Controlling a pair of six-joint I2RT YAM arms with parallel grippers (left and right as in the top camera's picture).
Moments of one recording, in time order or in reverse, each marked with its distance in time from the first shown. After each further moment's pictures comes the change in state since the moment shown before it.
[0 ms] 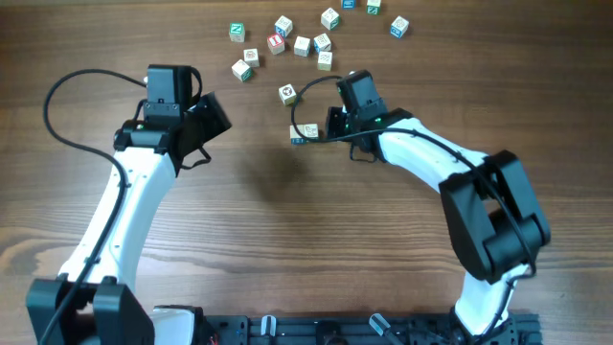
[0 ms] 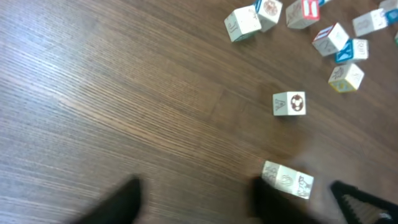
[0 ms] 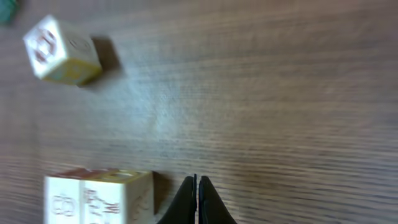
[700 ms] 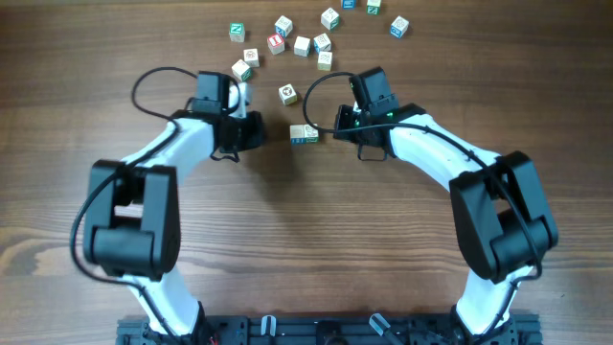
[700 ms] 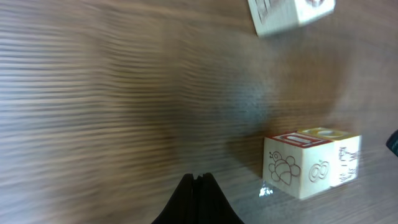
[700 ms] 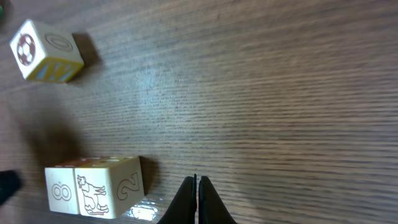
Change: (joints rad) left arm -0.068 0.443 0.000 0.279 0.364 0.262; right arm -0.048 0.000 0.000 -0.071 -0.098 0.056
